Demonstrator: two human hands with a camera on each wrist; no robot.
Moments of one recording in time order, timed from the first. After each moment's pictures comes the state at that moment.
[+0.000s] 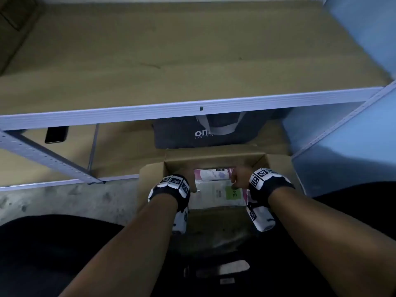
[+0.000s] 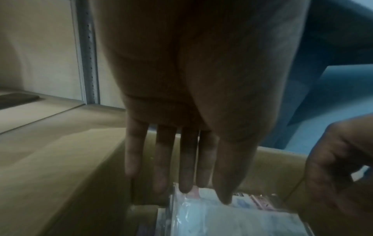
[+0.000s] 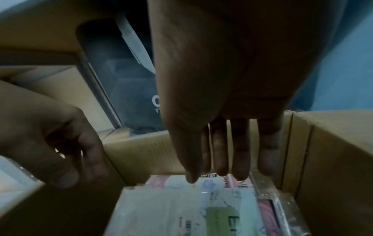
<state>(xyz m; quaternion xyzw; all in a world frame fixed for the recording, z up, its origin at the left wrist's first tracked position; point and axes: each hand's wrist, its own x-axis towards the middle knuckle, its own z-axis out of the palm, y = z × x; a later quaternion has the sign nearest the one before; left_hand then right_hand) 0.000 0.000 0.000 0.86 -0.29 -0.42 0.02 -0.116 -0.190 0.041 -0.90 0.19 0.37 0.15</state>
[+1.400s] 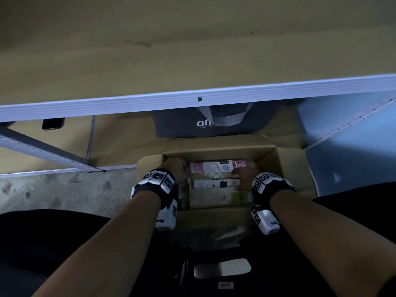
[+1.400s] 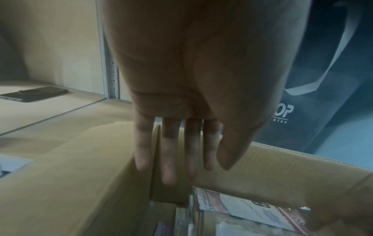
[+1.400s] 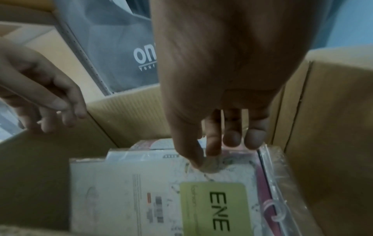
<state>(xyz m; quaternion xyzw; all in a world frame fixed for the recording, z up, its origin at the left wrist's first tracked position) 0.014 0.008 0.034 0.87 -0.25 -0.40 0.10 -0.123 -0.207 -0.015 -0.88 0.18 0.40 0.20</state>
